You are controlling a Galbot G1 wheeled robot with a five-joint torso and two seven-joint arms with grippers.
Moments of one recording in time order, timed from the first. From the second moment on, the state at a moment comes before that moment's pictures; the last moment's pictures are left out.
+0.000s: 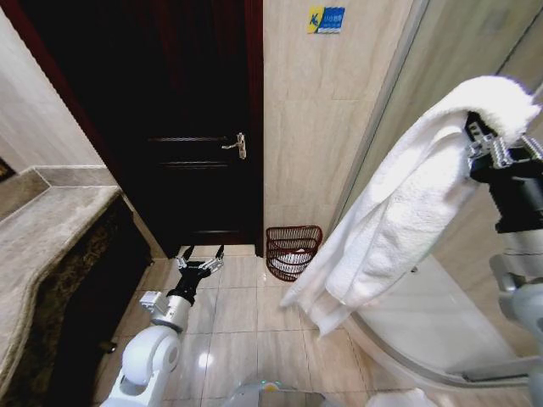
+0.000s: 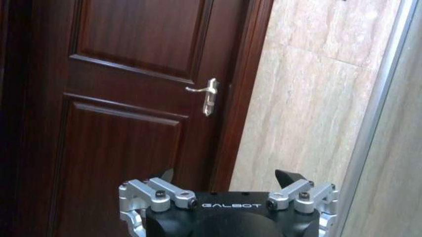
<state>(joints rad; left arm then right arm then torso) 1.59 -1.36 -0.63 -2.28 -0.44 0.17 0.04 -1.19 0.90 1.06 2.50 0.94 -0.24 0.11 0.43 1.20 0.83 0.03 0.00</state>
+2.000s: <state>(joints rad) 1.59 -1.36 -0.63 -2.28 -0.44 0.17 0.04 -1.22 0.93 1.07 2.50 0.92 -0.22 0.08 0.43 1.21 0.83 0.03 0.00</state>
